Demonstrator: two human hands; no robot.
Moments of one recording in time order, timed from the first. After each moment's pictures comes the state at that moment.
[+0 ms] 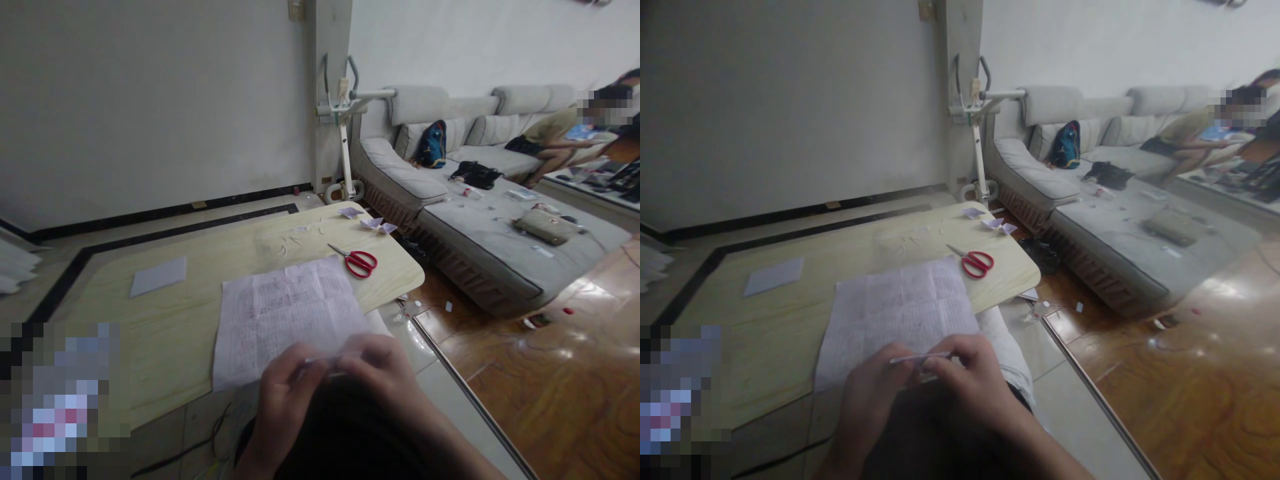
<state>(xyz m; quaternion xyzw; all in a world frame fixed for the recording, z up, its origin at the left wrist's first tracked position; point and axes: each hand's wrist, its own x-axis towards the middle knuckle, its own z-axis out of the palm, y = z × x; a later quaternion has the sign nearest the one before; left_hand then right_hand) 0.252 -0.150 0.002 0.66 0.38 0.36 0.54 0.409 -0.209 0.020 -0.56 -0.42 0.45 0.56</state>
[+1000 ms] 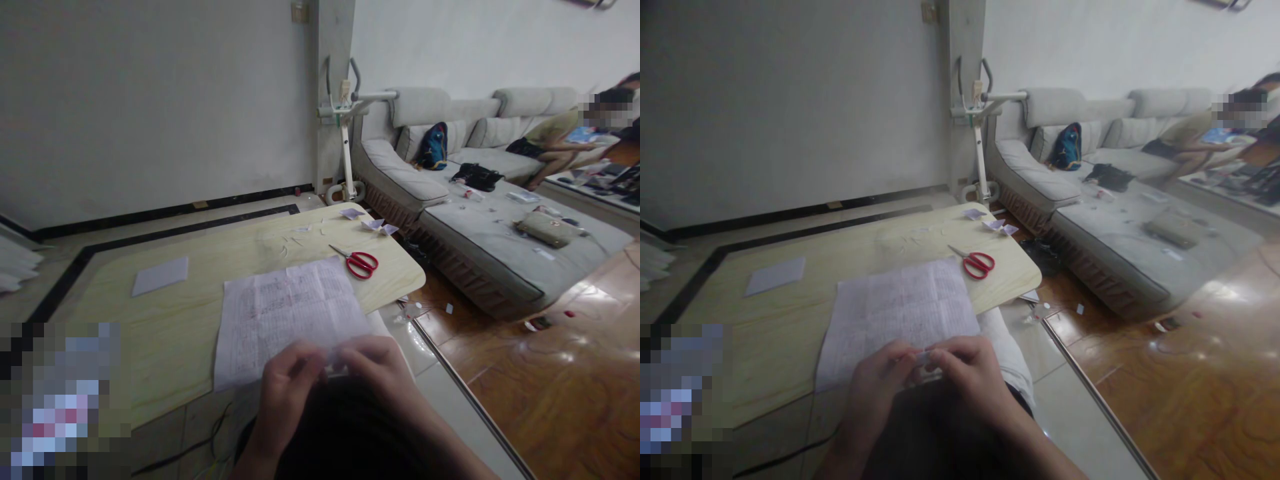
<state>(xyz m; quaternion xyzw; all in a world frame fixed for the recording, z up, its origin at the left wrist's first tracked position) 0.254 -0.141 -0.005 0.62 0.40 0.34 0.58 0.409 -0.206 0.011 -0.57 -0.40 0.46 0.55</state>
